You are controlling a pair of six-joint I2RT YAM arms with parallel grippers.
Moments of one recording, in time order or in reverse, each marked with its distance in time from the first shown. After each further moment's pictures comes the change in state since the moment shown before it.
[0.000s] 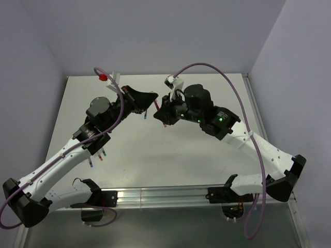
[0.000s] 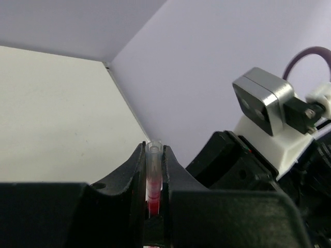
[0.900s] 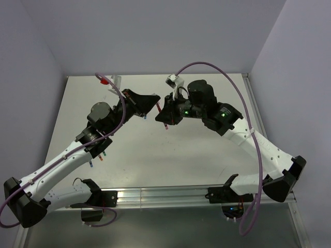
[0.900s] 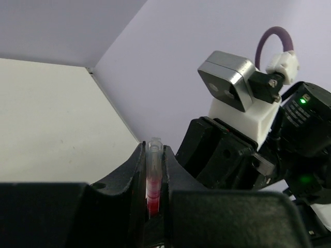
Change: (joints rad) left arm -0.039 -0.013 -0.066 0.097 -0.023 0.009; right arm -0.067 0.026 0.038 -0.083 -0.157 -0.003
